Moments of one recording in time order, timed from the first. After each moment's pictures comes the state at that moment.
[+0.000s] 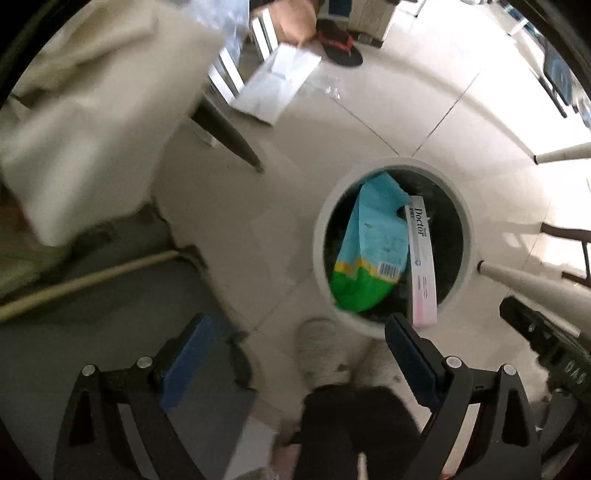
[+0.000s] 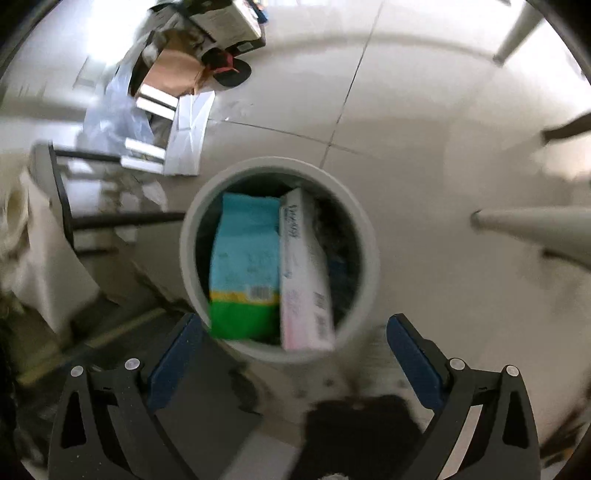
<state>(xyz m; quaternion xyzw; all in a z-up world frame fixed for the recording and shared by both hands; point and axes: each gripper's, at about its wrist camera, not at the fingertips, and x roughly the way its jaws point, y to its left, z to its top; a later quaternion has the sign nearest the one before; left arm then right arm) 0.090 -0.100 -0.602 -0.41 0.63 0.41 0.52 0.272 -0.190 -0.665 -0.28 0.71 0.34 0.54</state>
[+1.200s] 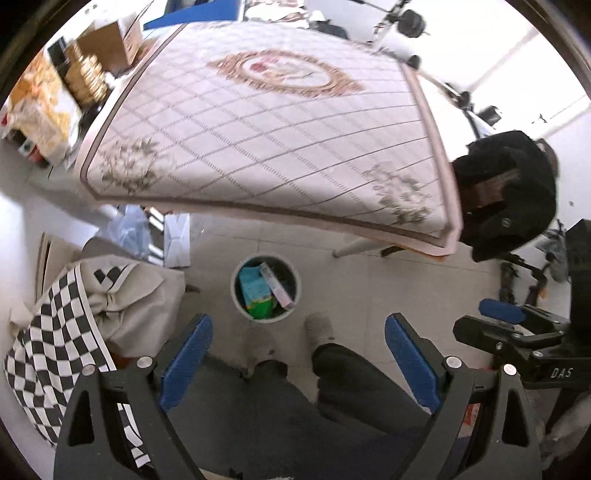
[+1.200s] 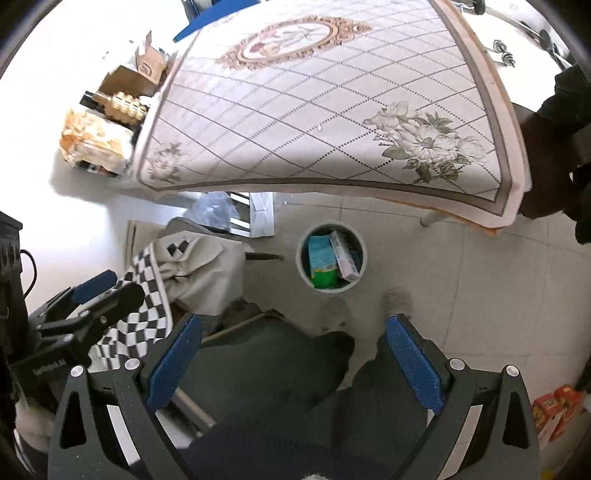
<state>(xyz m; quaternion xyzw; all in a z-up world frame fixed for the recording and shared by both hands) 0.154 -0.129 -0.122 -0.27 0.58 0.16 0.75 0.272 -0.291 -0.106 -0.09 0.70 0.34 0.62</state>
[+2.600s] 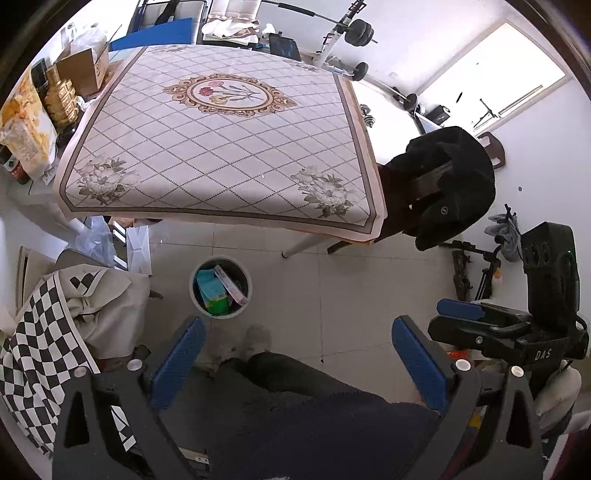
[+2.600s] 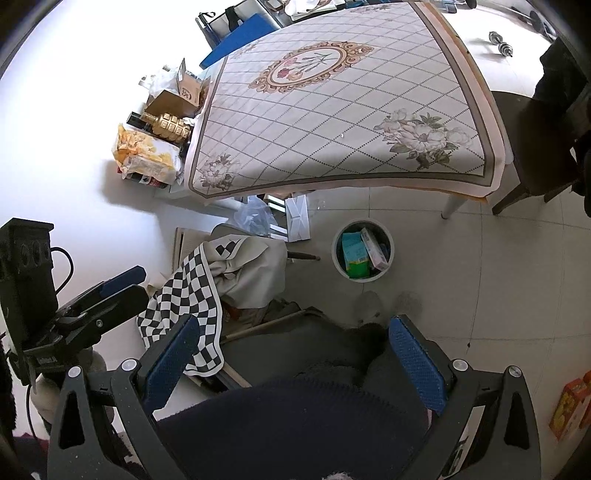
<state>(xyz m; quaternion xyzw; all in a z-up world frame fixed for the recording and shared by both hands) 0.128 -0.178 -0.037 -0.29 0.55 0.09 0.78 0.239 -0.348 -0.021 -0.02 0.70 0.36 0.62</state>
